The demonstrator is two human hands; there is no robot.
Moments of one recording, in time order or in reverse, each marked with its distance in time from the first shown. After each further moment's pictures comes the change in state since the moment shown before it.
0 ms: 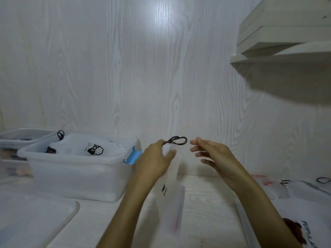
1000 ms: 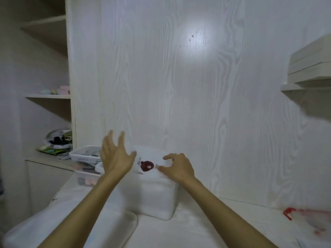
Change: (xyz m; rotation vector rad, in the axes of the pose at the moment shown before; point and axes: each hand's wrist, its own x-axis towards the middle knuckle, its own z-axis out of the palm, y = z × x) left_hand 0.020 -0.137 -0.172 0.322 0.458 -0.257; right_hand 0.047 -0.028 0.214 -0.683 -0.118 -0.200
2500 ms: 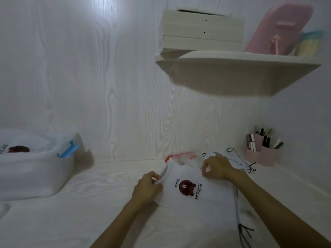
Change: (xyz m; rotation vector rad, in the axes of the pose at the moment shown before) left_hand -0.269 0.221 0.157 -0.517 -0.924 0.192; right_hand -0.201 0.308 -0.264 -0.592 -0.179 0.431
